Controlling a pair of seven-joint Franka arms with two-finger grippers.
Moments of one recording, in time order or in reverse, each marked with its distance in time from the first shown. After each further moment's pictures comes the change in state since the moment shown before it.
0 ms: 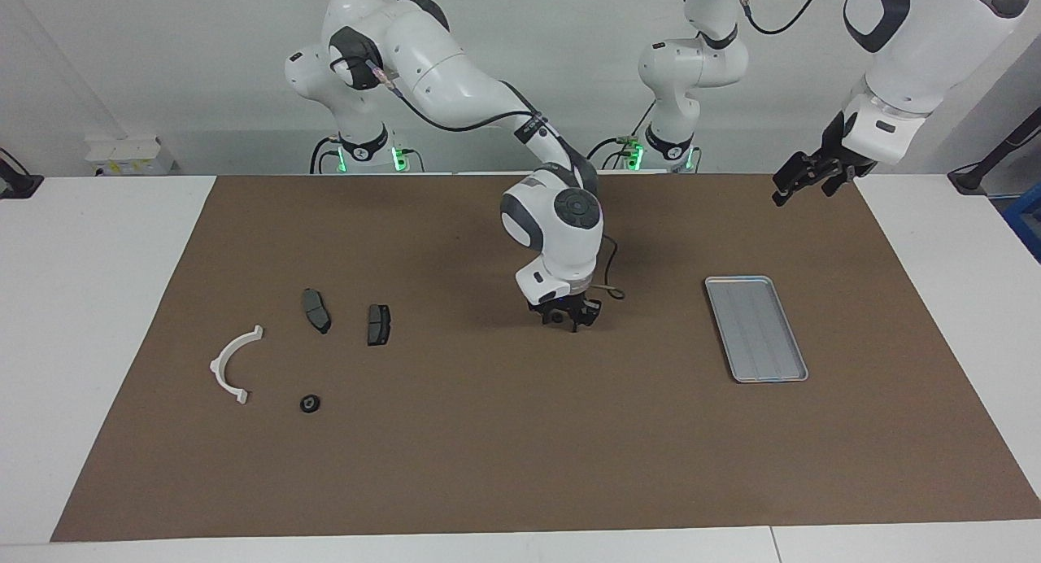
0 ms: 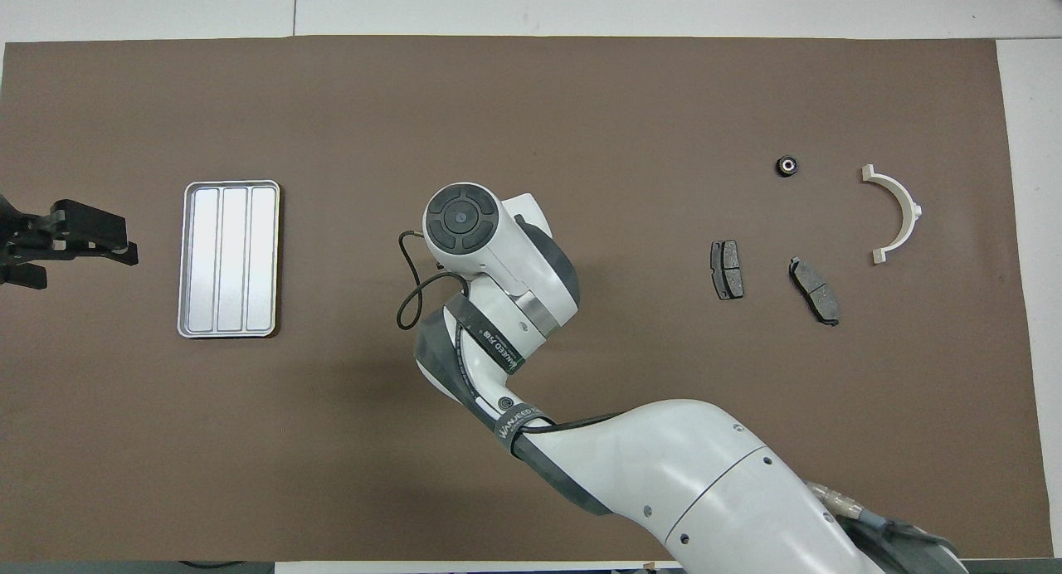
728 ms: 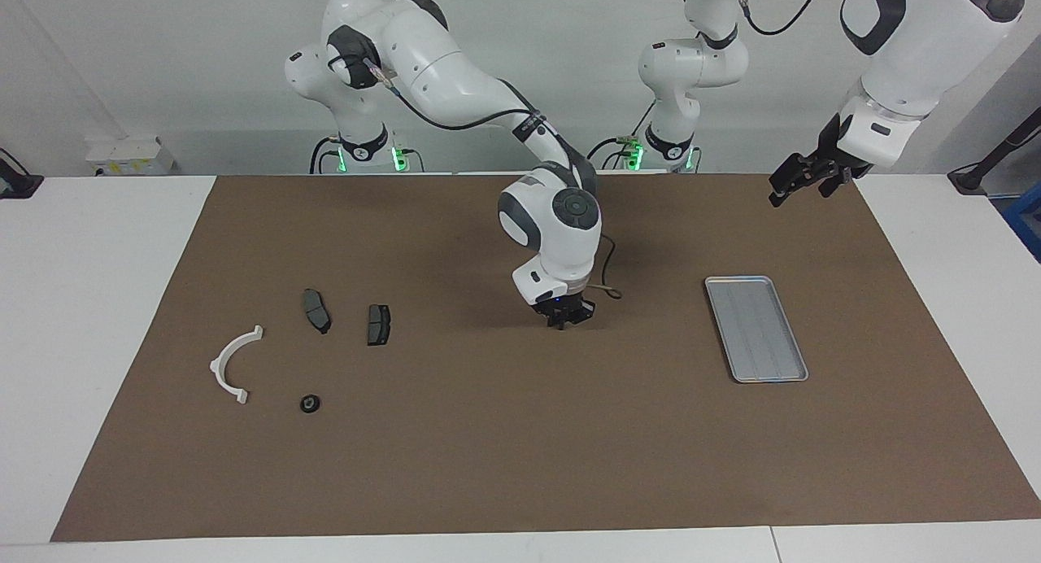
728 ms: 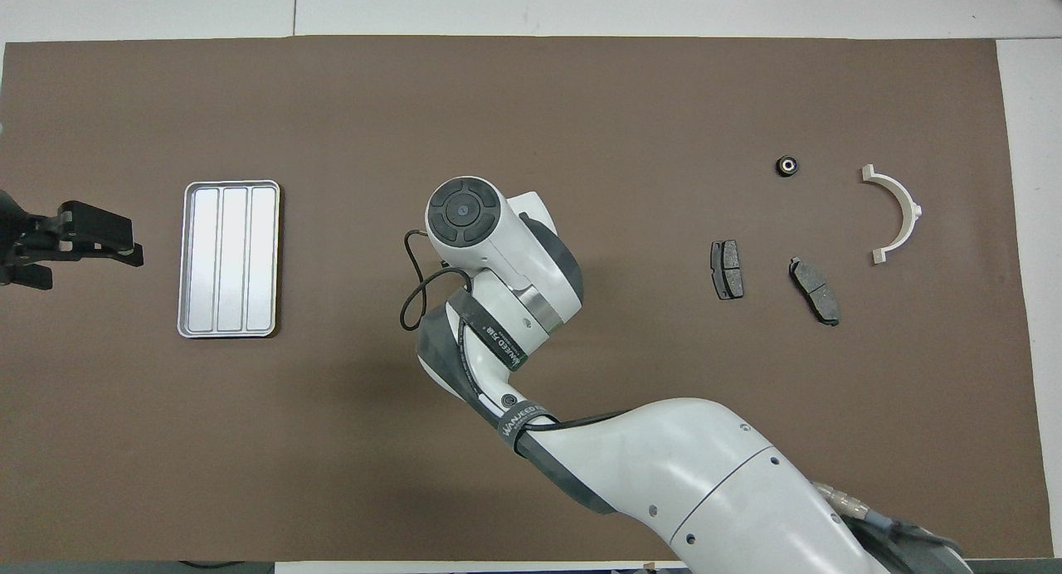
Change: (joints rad) left arm 0.000 0.001 -0.007 -0.002 0.000 -0.003 0.000; right arm -0.010 -0.003 0.001 0.012 0.002 -0.062 -0.004
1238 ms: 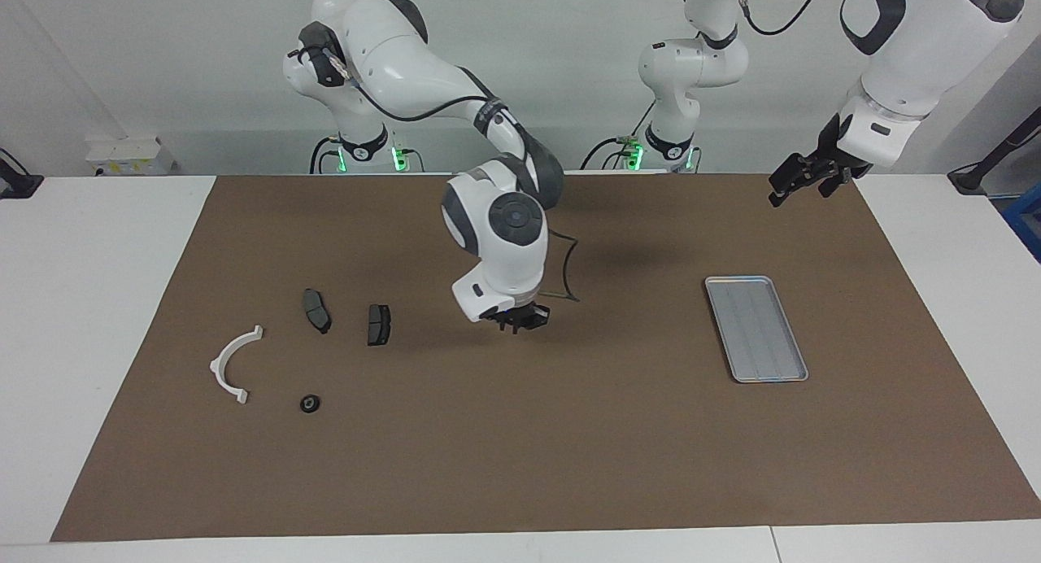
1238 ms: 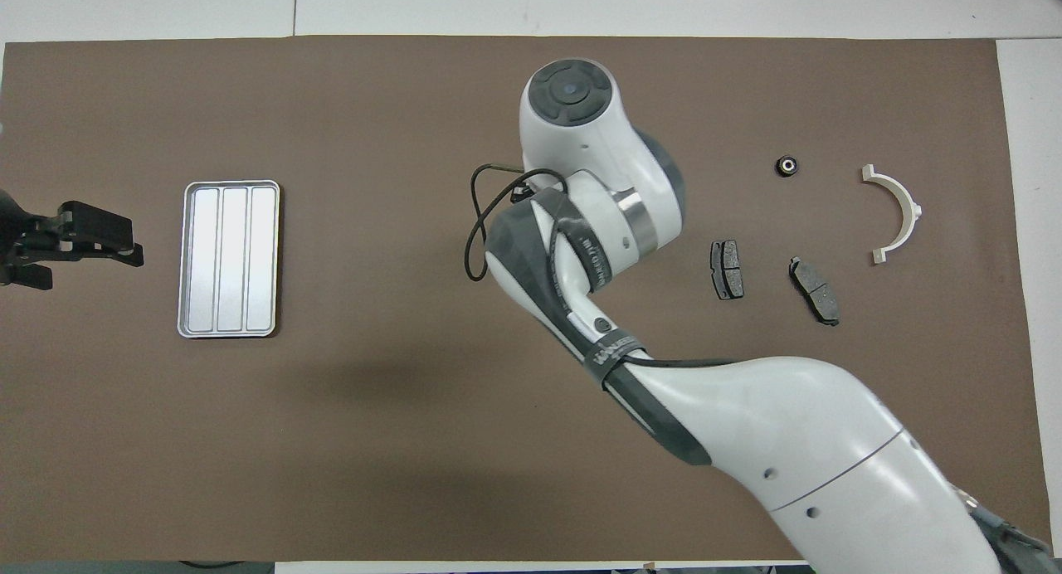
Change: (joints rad) left arm 0.000 0.000 0.000 0.000 0.000 0.000 0.000; right arm -0.210 -0.062 0.001 0.144 0.039 -0.250 -0.359
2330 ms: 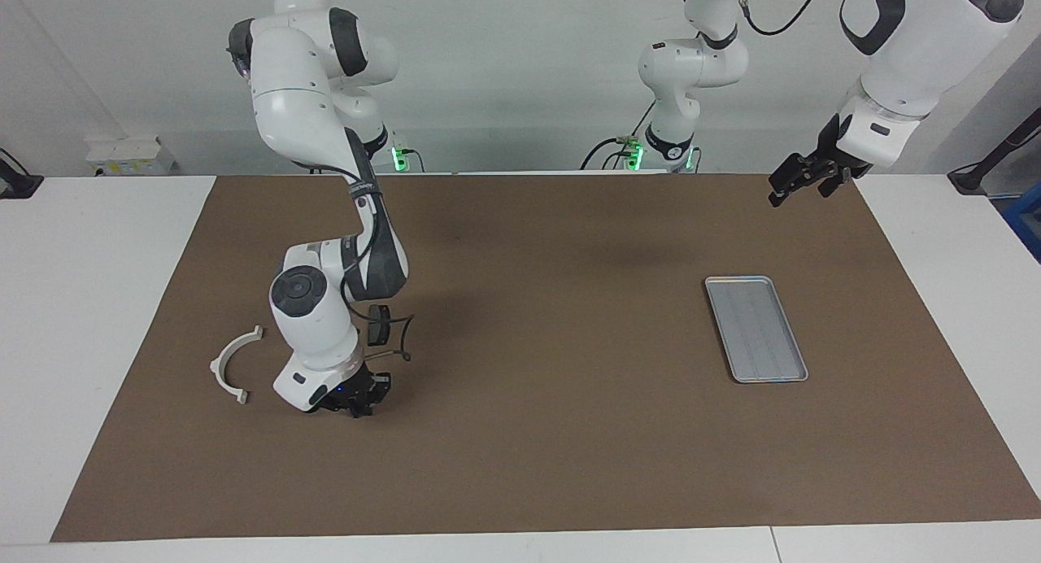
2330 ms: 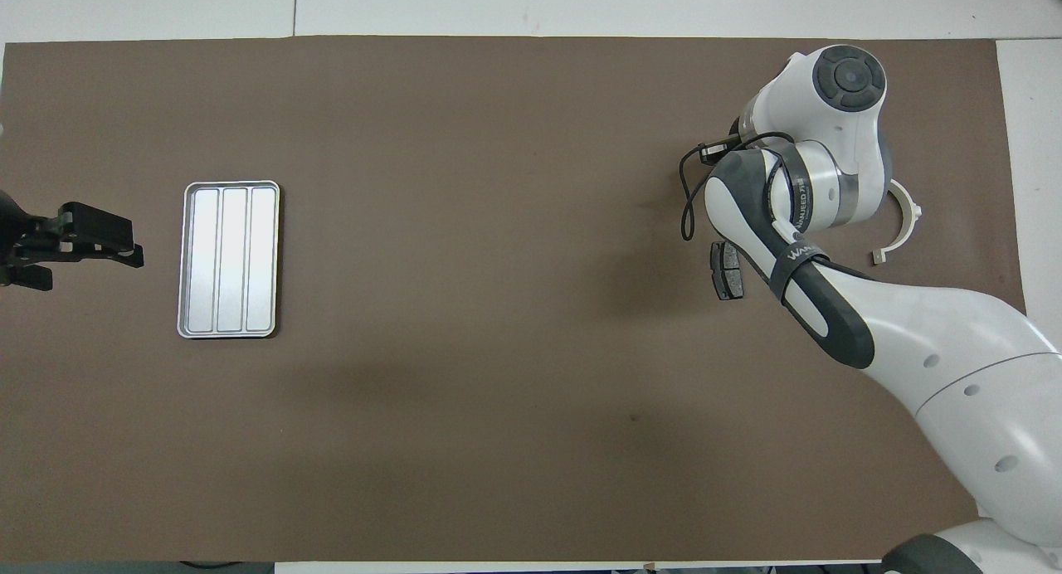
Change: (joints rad) left arm 0.000 0.000 0.000 0.000 0.000 -0.001 0.000; right arm -0.330 -0.008 0.000 -0.316 -0.061 0.512 -0.694
